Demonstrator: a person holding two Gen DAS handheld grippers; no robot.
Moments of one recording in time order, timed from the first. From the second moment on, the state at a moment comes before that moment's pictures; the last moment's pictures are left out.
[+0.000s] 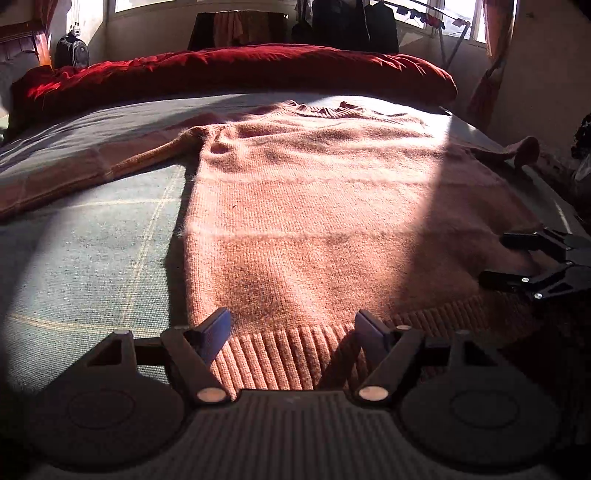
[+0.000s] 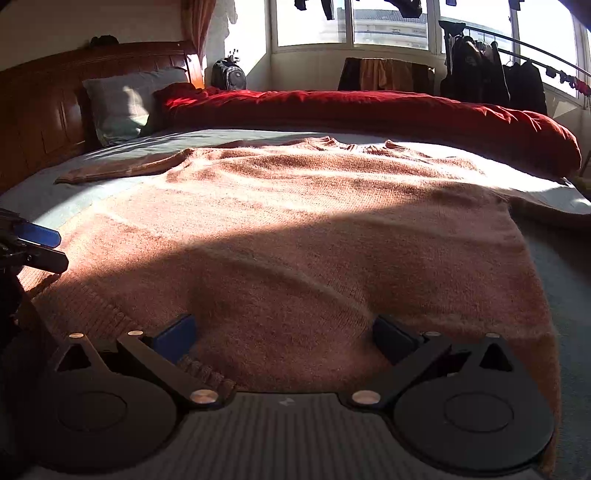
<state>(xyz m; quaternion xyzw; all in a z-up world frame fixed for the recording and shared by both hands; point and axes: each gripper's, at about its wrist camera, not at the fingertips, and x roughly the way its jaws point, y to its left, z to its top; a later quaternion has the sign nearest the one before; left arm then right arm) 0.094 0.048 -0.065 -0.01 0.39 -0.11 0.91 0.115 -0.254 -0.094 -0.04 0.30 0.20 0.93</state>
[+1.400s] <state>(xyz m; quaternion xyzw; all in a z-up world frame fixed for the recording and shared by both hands) 0.086 0.052 -0.049 0.01 0.38 -0.12 0.92 0.094 -0.258 -0.094 -0.03 0.29 0.17 0.94</state>
